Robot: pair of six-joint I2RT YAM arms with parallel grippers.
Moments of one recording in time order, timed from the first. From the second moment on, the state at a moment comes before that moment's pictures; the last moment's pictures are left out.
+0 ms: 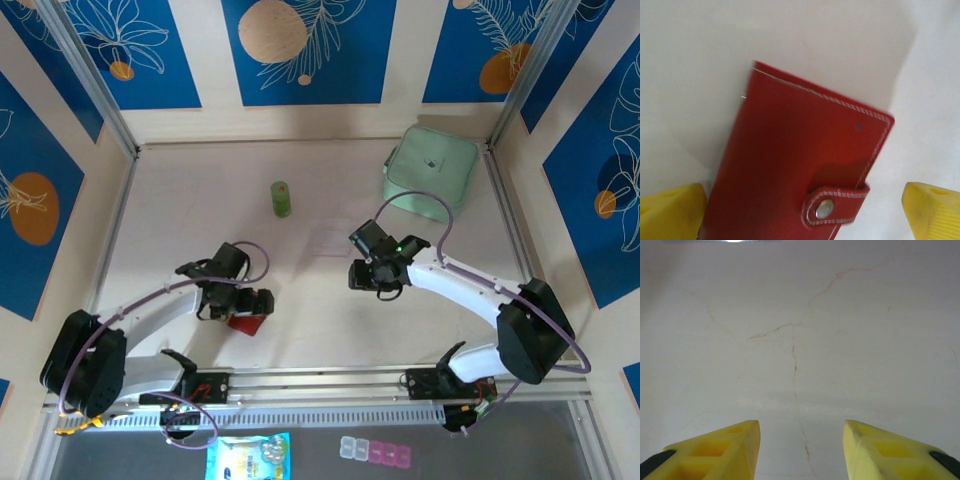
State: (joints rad) left arm -0.54 1.22 0.61 -0.69 0.18 -0.53; right arm 0.71 1.37 0.90 -0.76 0.03 0.71
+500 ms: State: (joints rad) left arm -0.66 1.33 0.68 -0.74 0.05 -0.62; right arm 0.71 1.35 0.83 -0.72 0.02 0.71
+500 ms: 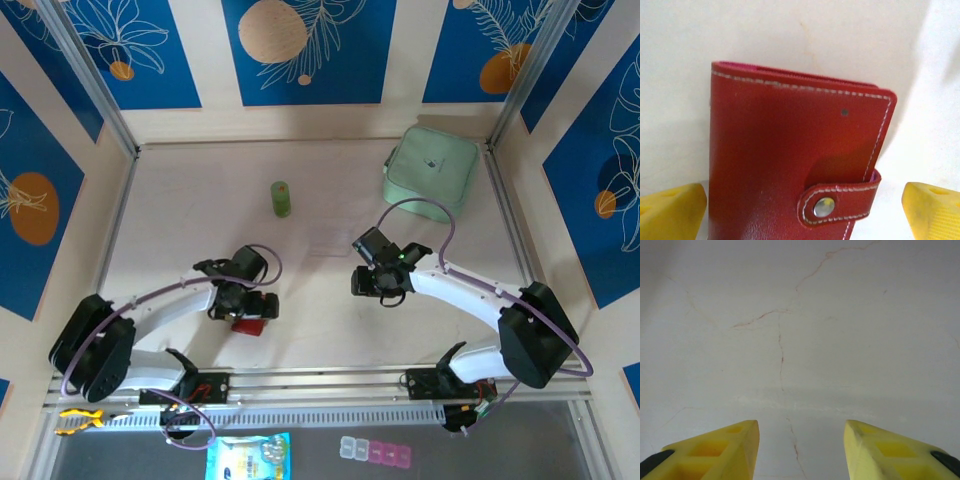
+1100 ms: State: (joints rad) left arm -0.69 1.45 0.74 -0.78 -0.02 -0.63; right arm 0.70 1.29 0.77 -0.70 0.02 0.71
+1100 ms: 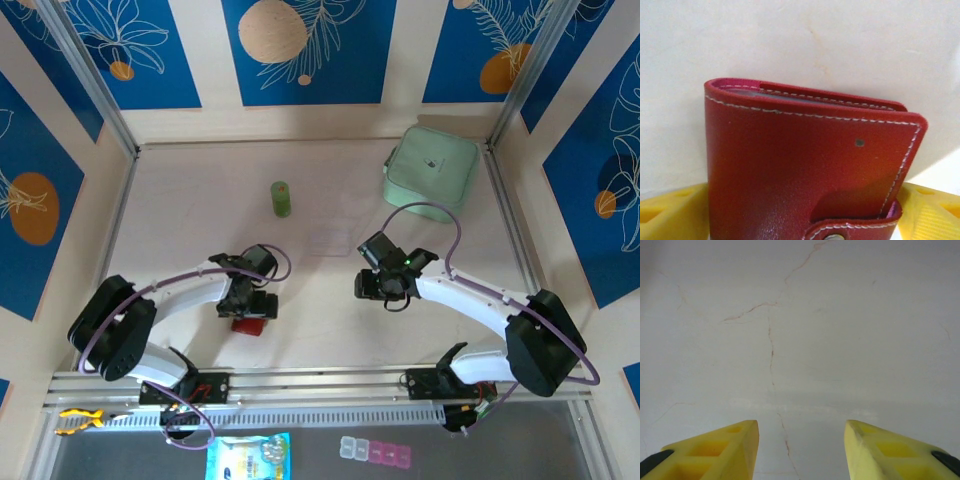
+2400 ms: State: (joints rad) left arm -0.88 1.88 1.28 -0.83 0.03 -0.72; right arm 0.45 0.97 0.53 -0.63 -0.11 0.61
